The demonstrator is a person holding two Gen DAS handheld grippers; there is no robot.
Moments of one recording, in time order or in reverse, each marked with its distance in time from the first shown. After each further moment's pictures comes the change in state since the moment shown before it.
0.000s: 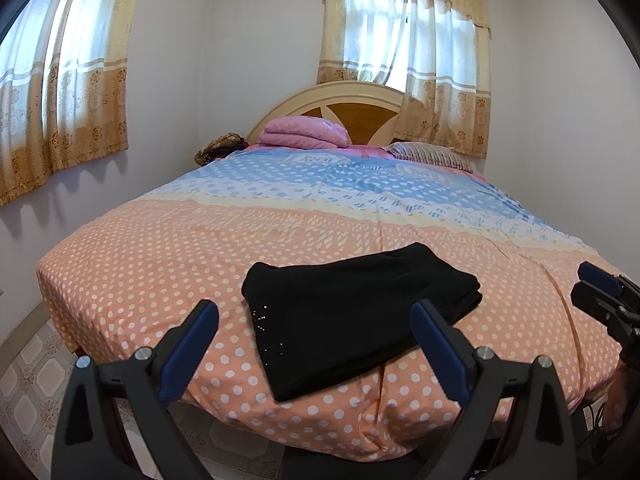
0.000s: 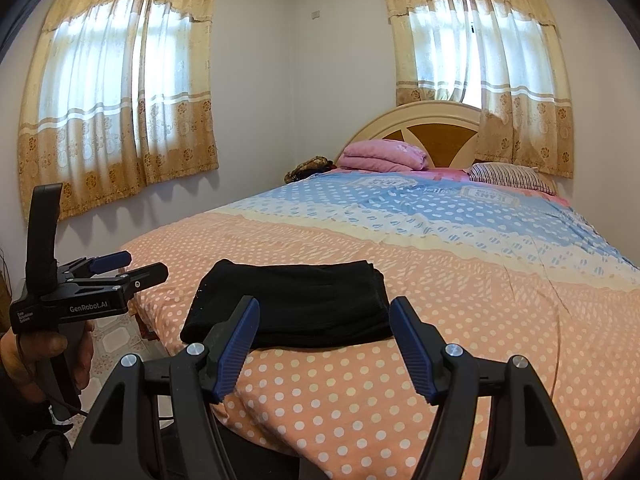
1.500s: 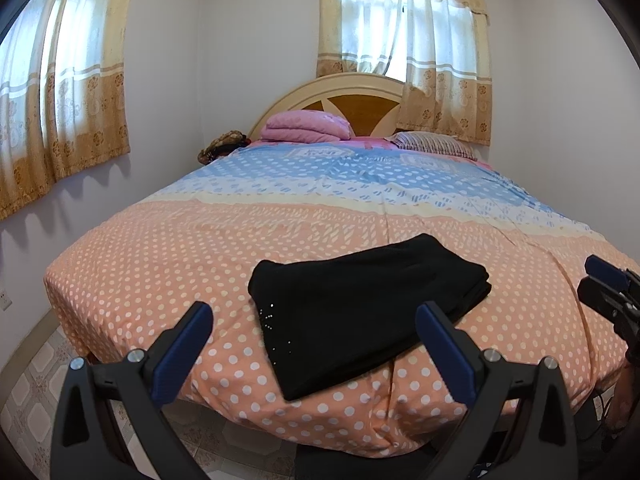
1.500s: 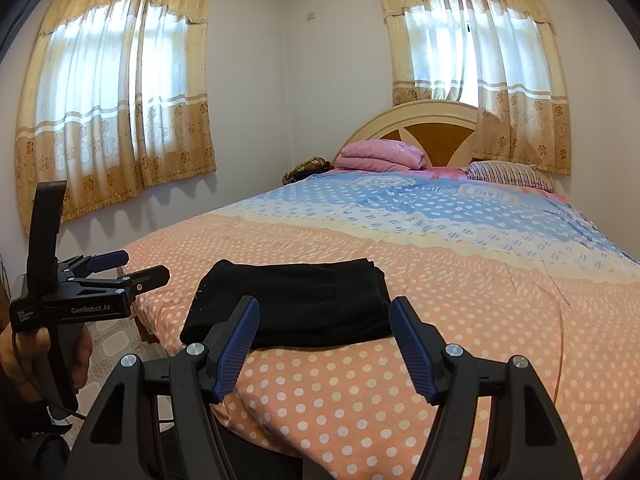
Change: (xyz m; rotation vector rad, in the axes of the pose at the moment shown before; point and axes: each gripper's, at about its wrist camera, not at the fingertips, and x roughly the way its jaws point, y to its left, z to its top) left arm 0.006 0.001 0.000 0.035 0.026 0.022; right arm 0.005 0.002 -0.007 0.009 -0.006 -0.005
